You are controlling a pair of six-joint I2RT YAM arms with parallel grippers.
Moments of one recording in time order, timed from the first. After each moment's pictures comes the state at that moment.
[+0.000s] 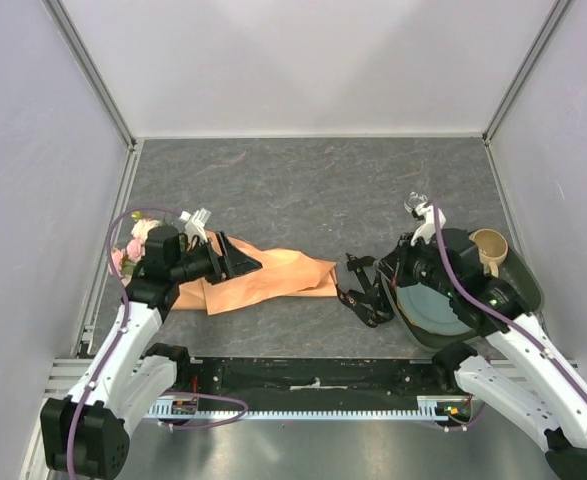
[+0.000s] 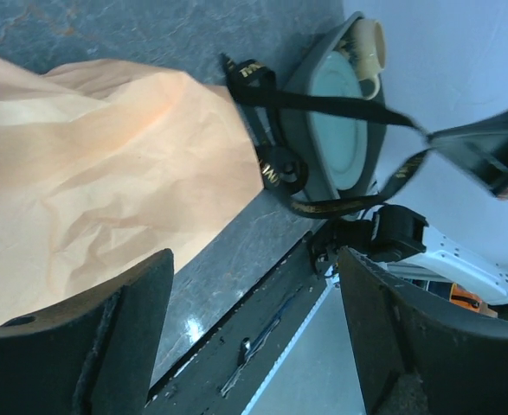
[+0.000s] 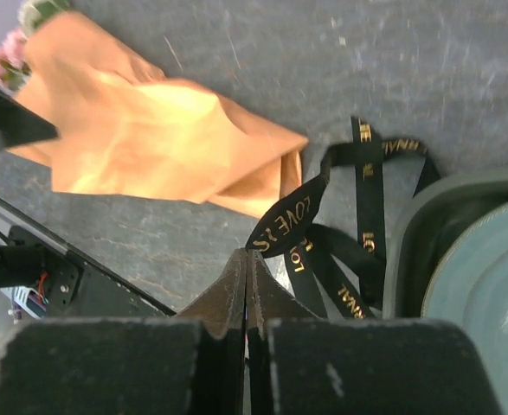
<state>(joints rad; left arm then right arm) -0.15 0.83 0.52 -0.22 0.76 -0.66 0.54 0.70 0.83 -0.60 -0.10 0.49</state>
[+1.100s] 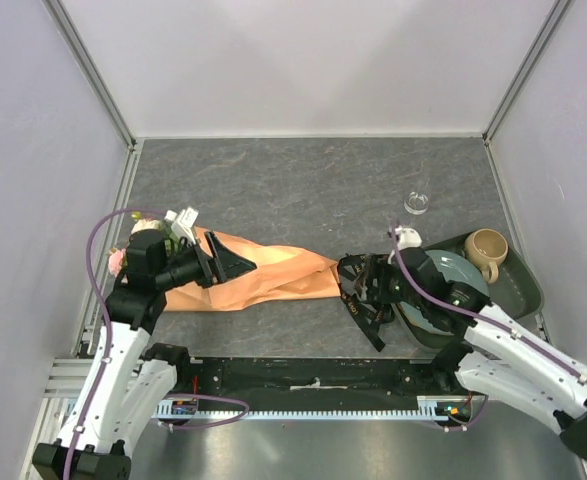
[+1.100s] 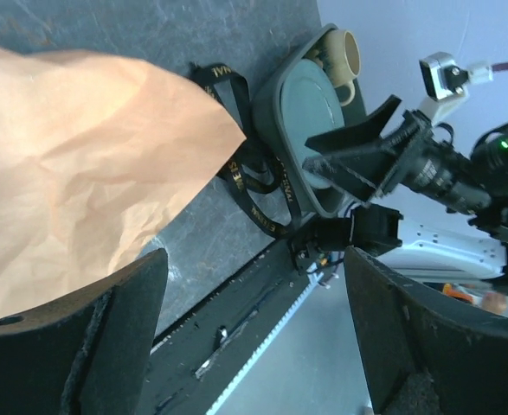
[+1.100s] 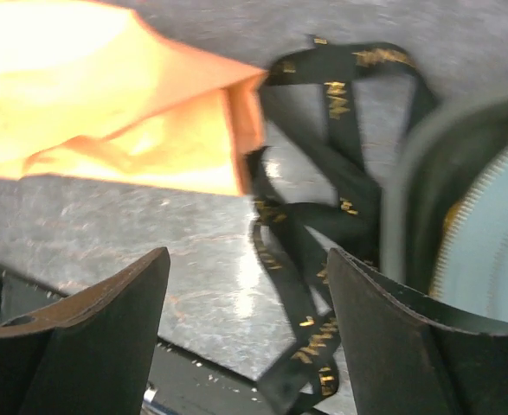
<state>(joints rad) -0.15 0.64 0.63 -0.45 0.75 -0.70 0.69 0.78 0.58 -0.51 0.10 0.65</state>
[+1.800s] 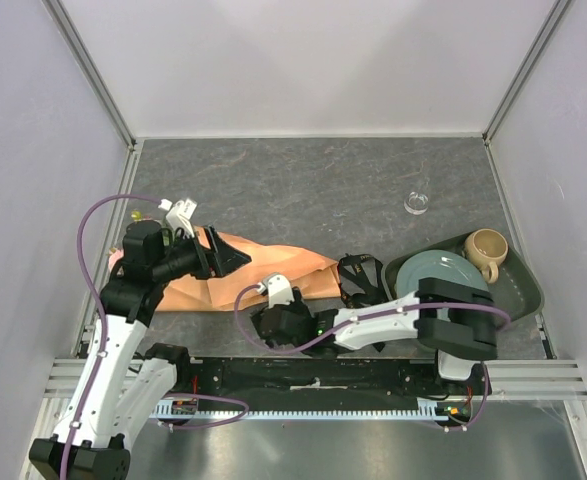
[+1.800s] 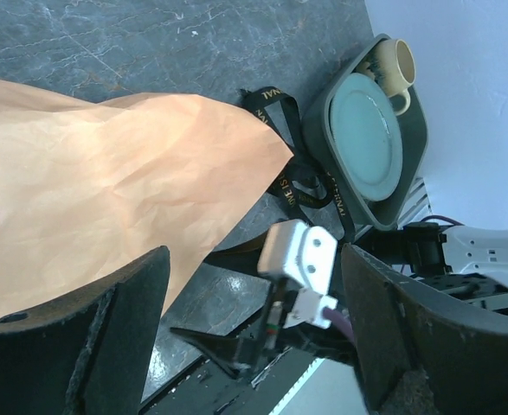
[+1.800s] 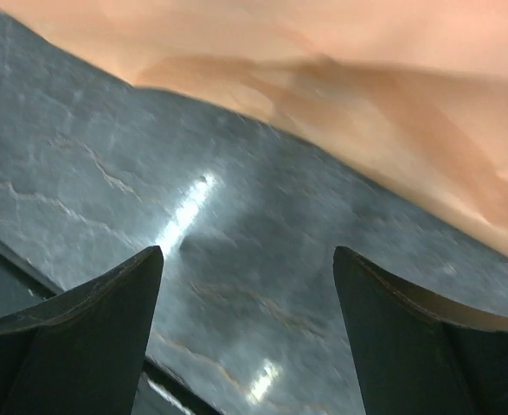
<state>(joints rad) -0.15 0.71 0.76 -0.54 0.63 -0.49 1.39 1.71 0.87 0.02 0.51 0.65</state>
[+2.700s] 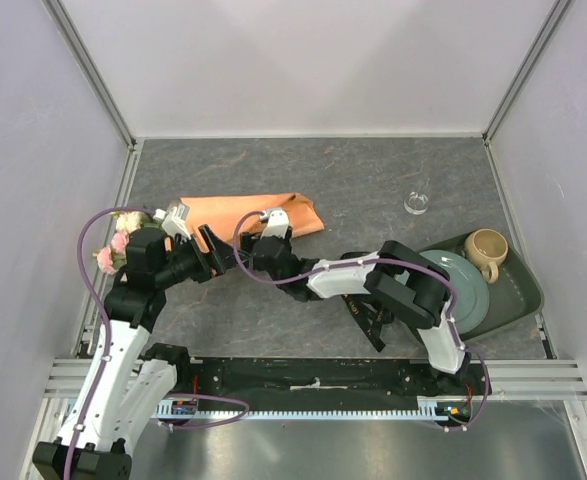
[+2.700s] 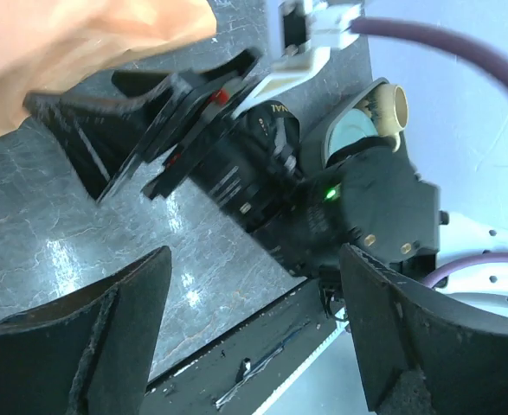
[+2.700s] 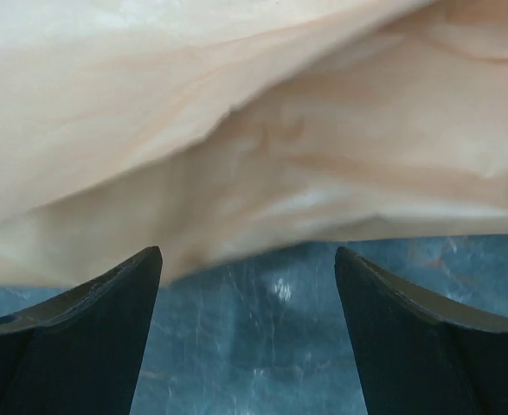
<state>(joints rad) -0.15 0.67 0.68 -0.48 0.56 -0.67 1.08 2.06 1.19 0.41 0.55 0.59</state>
